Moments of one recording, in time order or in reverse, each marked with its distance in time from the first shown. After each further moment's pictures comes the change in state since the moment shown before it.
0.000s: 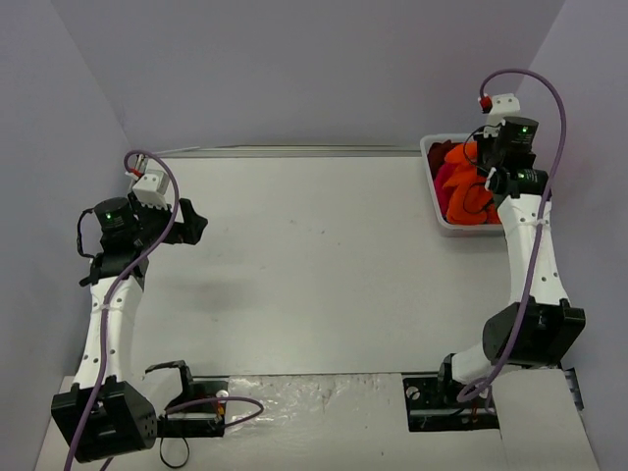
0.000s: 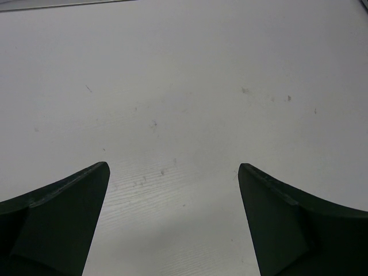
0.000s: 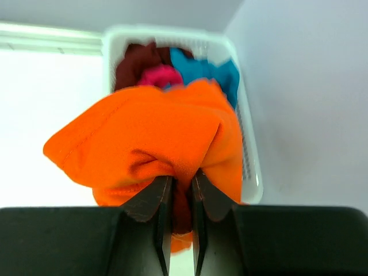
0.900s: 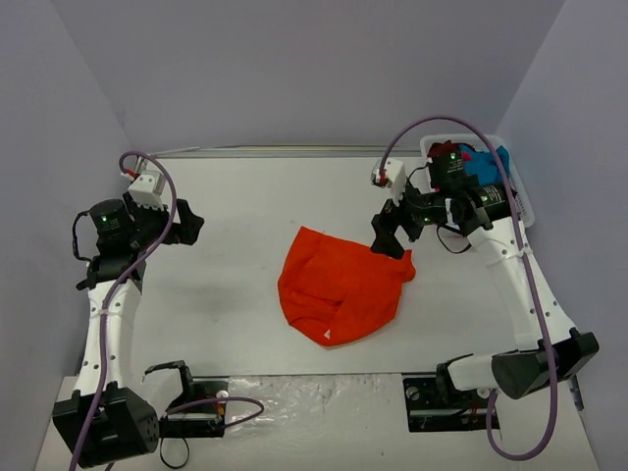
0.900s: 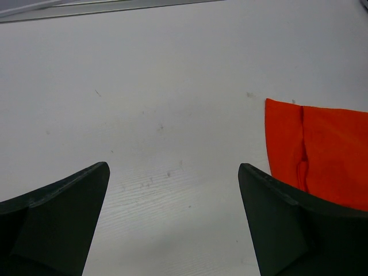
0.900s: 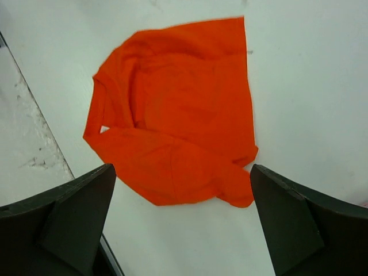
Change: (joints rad) left arm 0.016 -0.026 0.000 0.000 0.000 0.013; right arm 0.439 -0.158 0.062 -0.612 -0.710 -0.301
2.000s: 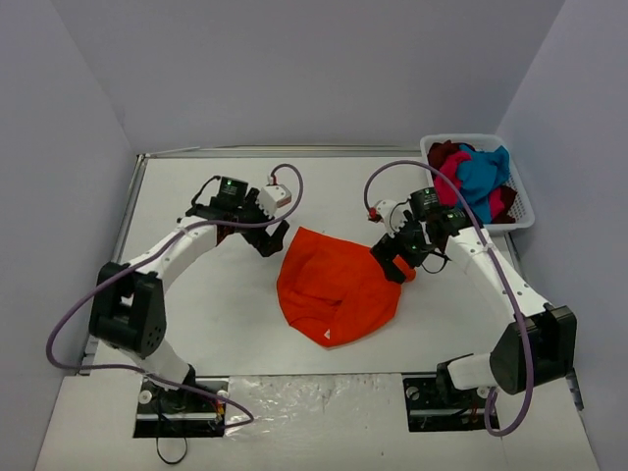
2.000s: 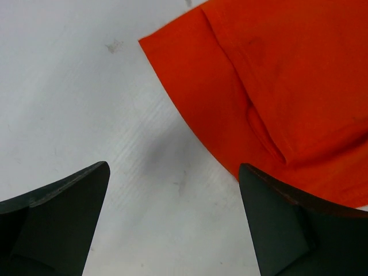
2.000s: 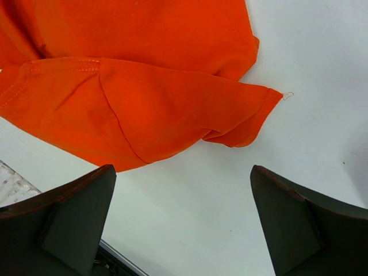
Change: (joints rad) left arm -0.555 0.531 0.228 -0.147 -0.077 0.349; right arm -0.018 0.026 -0.451 0.164 0.330 0.013
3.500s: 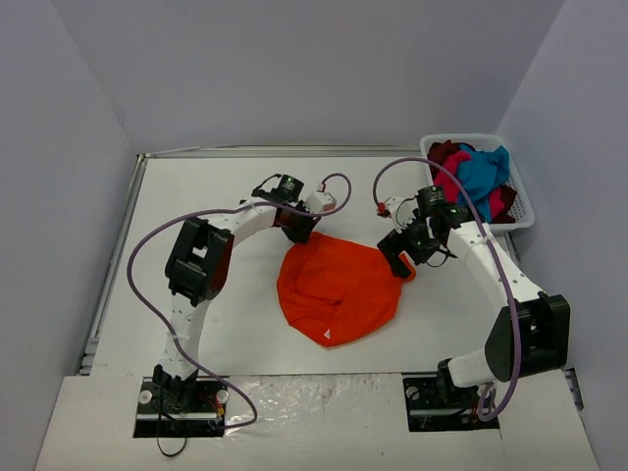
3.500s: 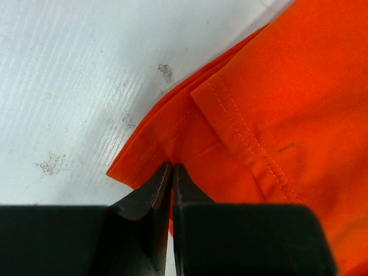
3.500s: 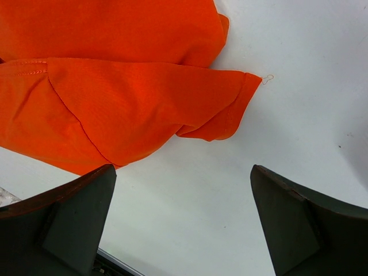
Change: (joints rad) left arm -0.162 0.629 0.508 -0.070 -0.077 -0.007; right arm -0.084 0.053 -0.010 0.040 0.032 0.012
